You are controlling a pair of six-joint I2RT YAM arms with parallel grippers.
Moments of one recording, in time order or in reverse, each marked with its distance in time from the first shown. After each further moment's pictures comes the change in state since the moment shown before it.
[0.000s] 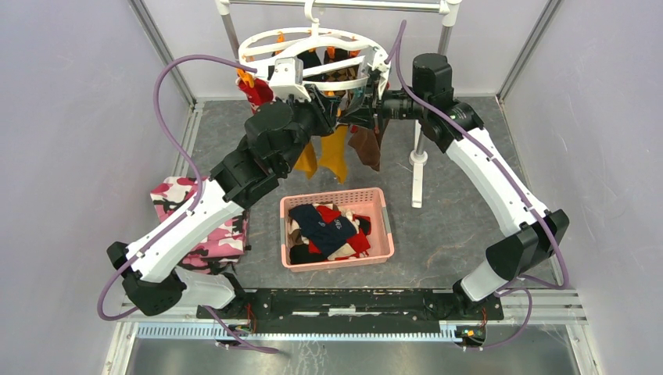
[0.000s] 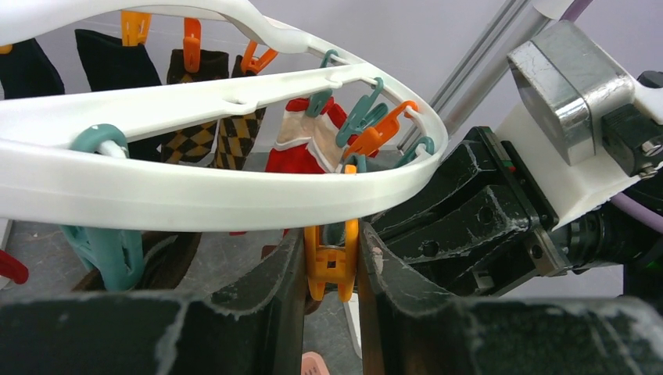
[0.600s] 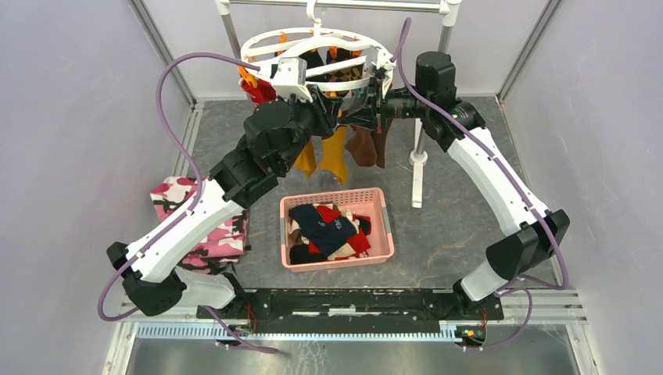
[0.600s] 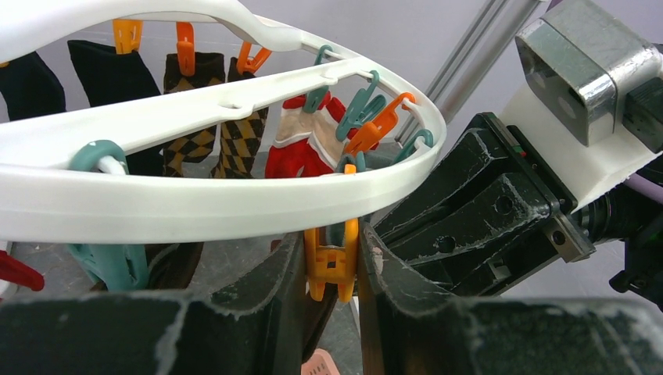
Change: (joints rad) left arm 0.011 0.000 -0.002 0.000 0.052 0.046; right arm -0.018 0.000 0.000 0.022 -0.093 0.022
